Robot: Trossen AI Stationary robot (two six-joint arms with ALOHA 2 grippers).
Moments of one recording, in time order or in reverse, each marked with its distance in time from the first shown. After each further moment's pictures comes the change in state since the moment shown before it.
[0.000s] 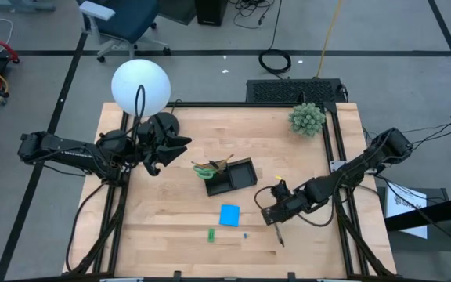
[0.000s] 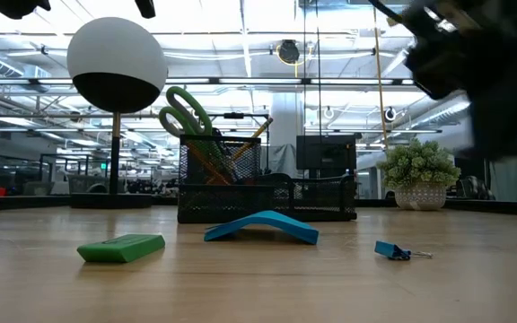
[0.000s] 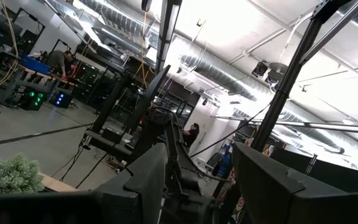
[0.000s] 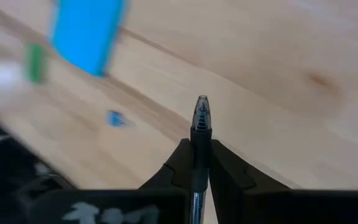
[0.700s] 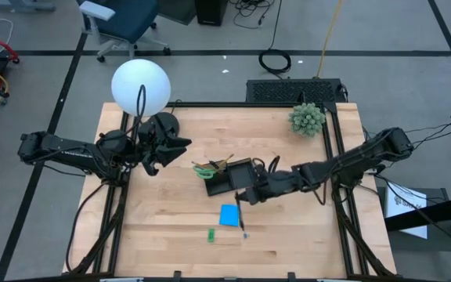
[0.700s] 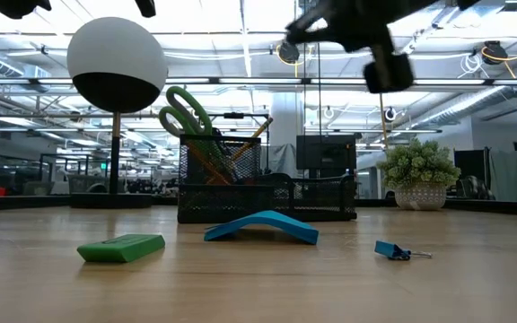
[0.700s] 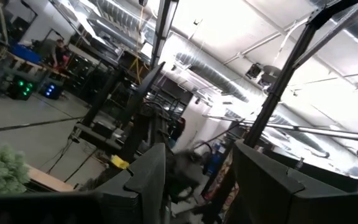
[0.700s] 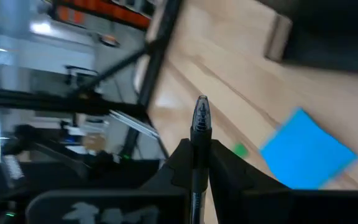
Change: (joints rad) left arm 0.000 0.000 0.000 0.001 0.024 -0.060; right arm -0.205 -0.026 0.002 0.625 0.077 -0.307
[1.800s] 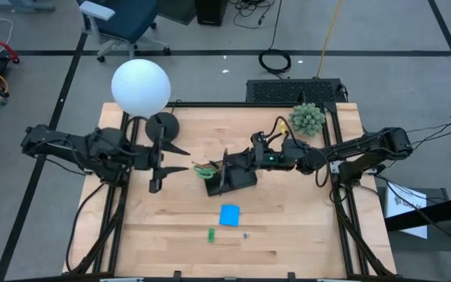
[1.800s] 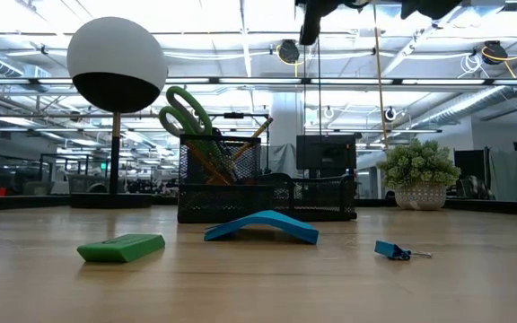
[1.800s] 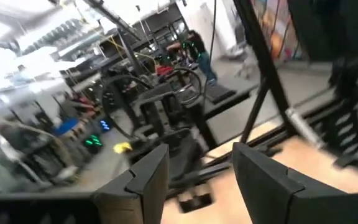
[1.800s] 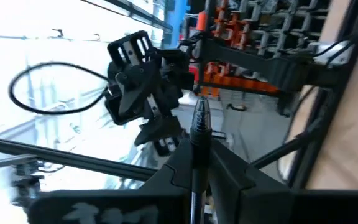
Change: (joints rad) left arm -0.162 0.000 0.357 -0.701 -0.057 1.044; right arm -0.213 0.000 0.000 0.622 -0.038 0.080
